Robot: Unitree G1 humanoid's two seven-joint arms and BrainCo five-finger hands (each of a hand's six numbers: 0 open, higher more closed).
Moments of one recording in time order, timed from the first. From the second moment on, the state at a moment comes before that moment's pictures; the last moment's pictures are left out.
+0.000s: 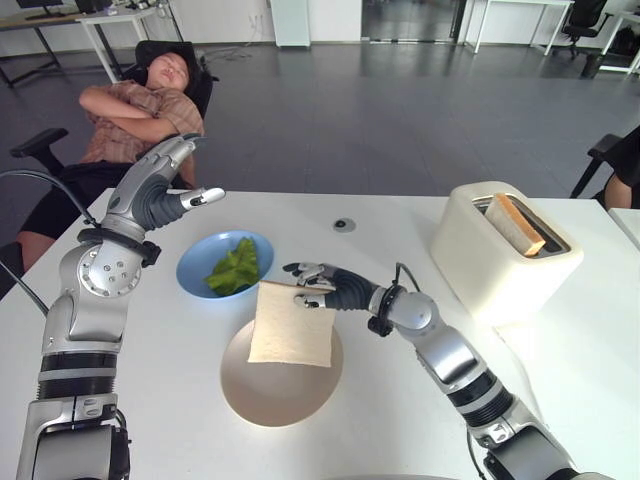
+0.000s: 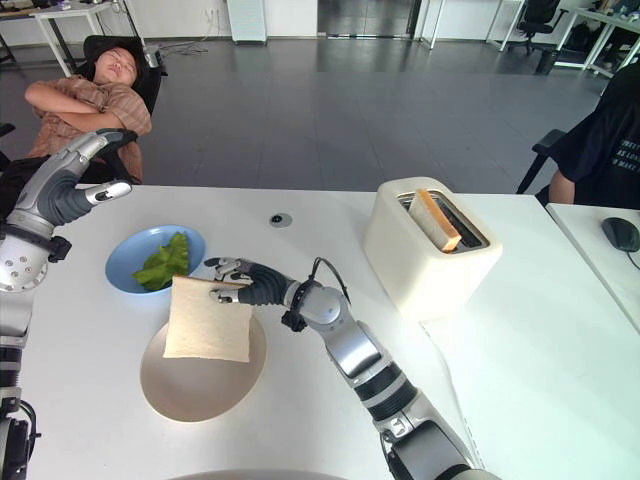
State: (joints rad) left arm -0.38 0.76 0.16 0.16 0.40 -0.29 -0.15; right arm -0.42 -0.10 0.54 0.06 -0.10 0.19 0.45
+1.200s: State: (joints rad) left arm -0.60 0.79 -0.25 0.69 0.87 -0.12 -0.01; right arm -0.56 -0.12 0.36 0.18 -0.28 0.02 0.37
